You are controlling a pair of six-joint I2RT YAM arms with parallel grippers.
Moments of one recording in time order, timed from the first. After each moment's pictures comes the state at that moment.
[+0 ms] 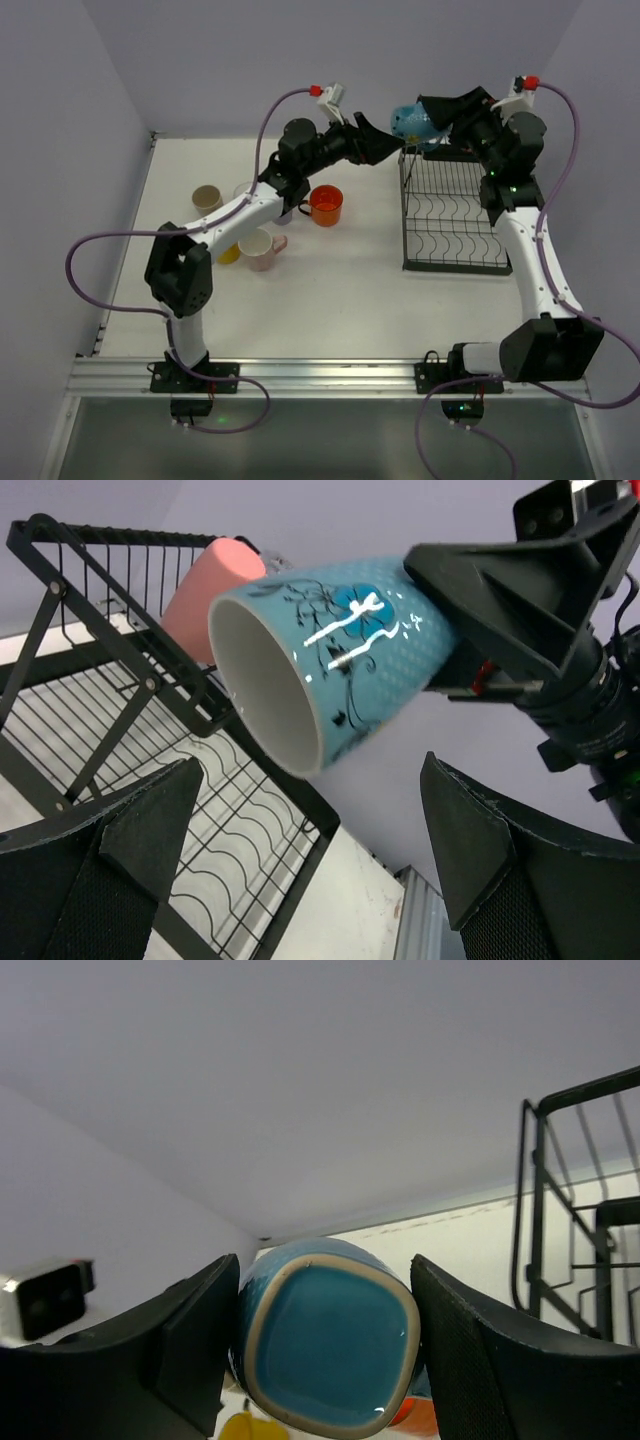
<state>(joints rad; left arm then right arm) -0.66 1.87 1.62 0.41 0.39 -0.75 0.01 1.35 1.36 0.03 -0.28 0.75</state>
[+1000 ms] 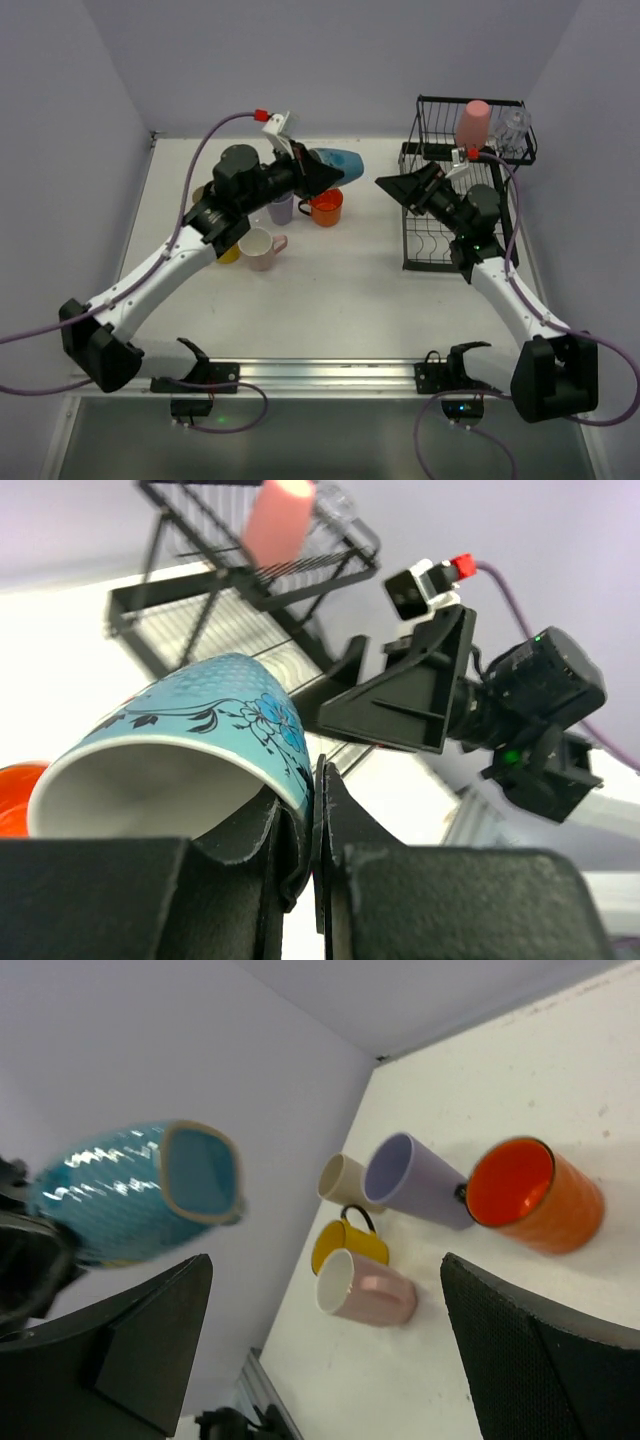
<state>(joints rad) -0.65 1.35 1.28 0.07 0.31 -0.54 0.16 1.17 0.76 0.47 -0.56 1.03</state>
